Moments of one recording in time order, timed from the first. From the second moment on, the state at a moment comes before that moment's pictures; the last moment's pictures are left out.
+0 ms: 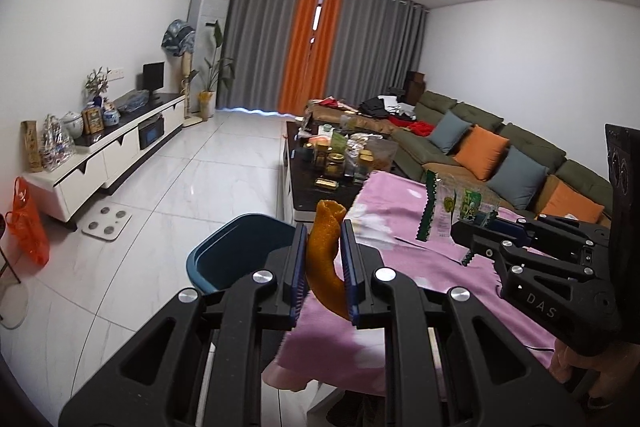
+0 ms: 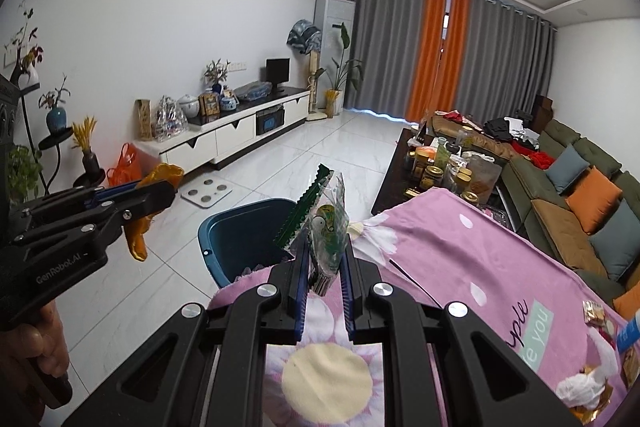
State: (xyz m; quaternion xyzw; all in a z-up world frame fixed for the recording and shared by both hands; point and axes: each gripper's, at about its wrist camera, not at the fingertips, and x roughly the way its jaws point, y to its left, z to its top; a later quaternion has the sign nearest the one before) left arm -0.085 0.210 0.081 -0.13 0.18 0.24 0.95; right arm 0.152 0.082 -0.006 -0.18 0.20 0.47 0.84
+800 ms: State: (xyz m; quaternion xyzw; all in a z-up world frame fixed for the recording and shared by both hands) left arm 0.024 0.319 0.000 -0.18 0.25 0.26 0.91; right arm 0.201 0.185 -0.047 -0.24 0.26 0.50 0.79
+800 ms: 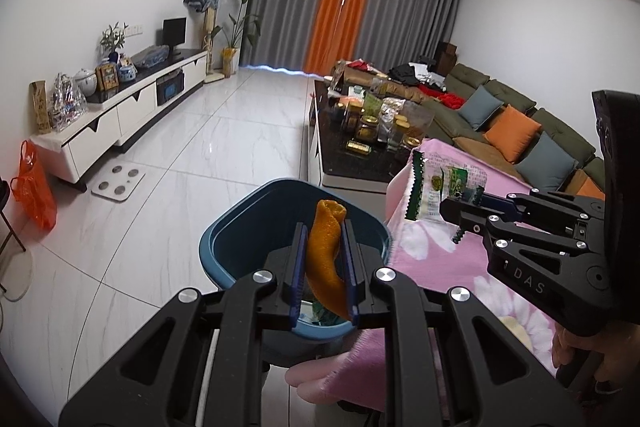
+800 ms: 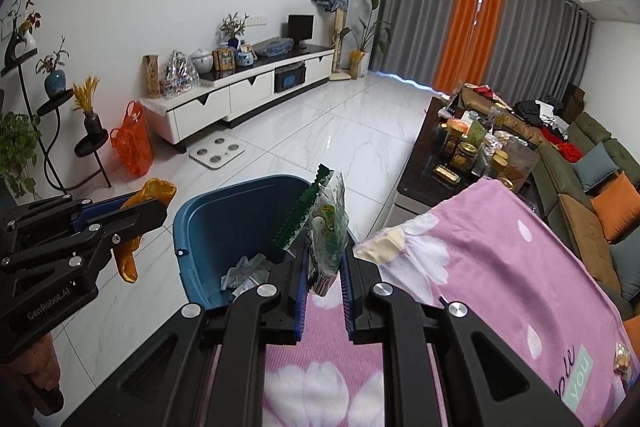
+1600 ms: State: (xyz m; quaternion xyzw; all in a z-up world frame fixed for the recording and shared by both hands) left arm 0.159 0.401 -0.109 -0.21 0.33 0.26 0.88; right arm 0.245 0.253 -0.094 -0.25 0.34 0.52 0.74
